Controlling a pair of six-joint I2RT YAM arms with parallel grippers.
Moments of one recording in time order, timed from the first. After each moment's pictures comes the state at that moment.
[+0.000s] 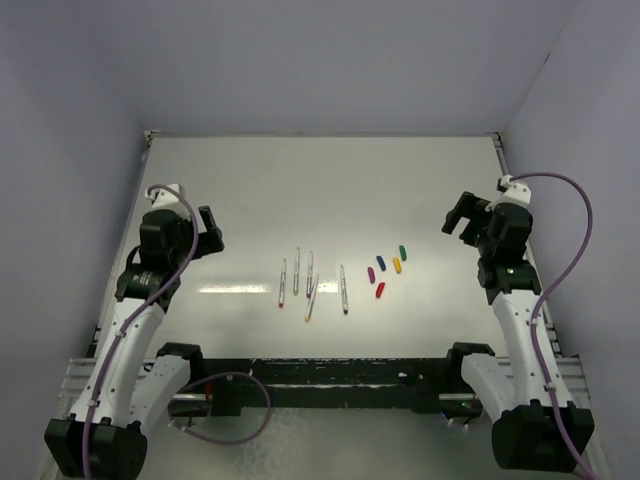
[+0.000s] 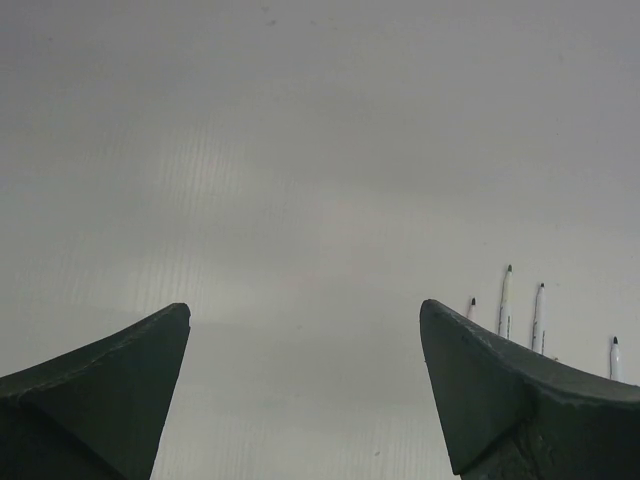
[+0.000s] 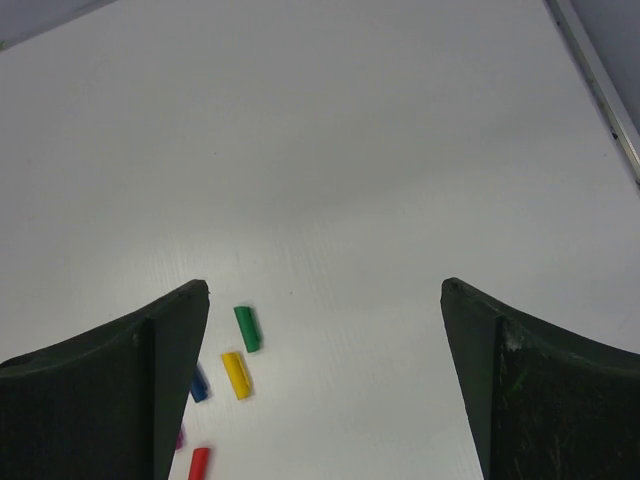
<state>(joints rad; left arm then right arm) -0.09 0.80 0.75 -0.48 -0.10 -0.30 -0.07 0.86 0.74 -0.30 0.09 0.27</state>
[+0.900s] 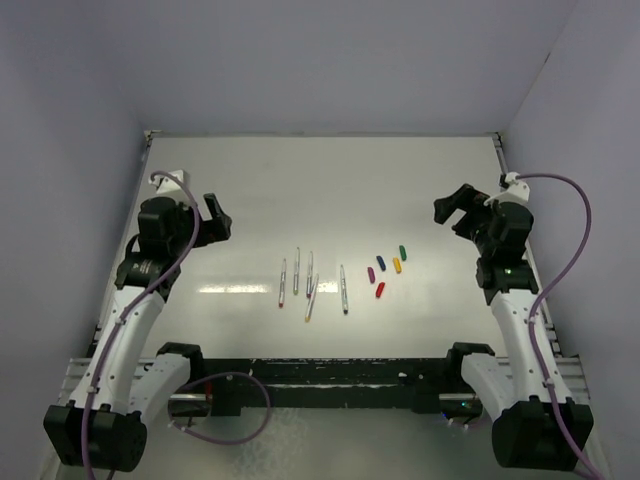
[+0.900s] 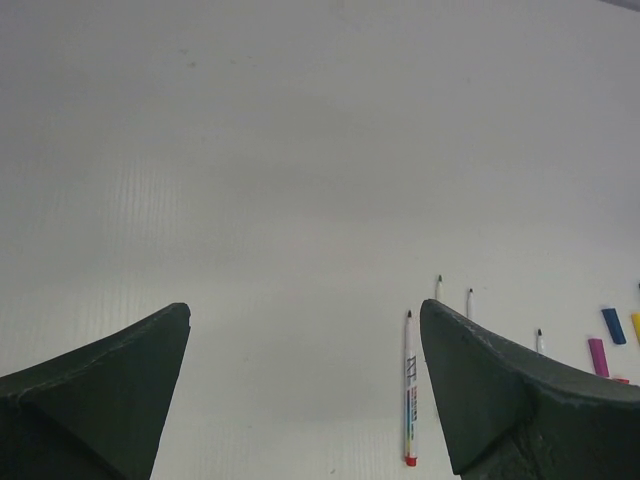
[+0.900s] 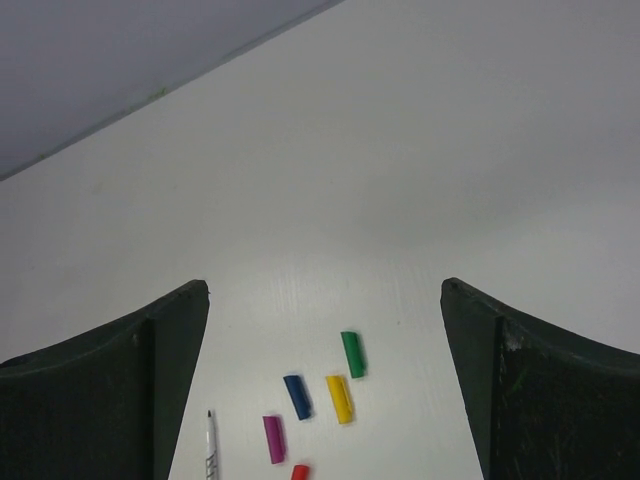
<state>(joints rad) -0.09 0.88 0.83 -0.43 0.02 -0.32 -0.07 0.86 0.71 -0.16 -0.07 0.44</state>
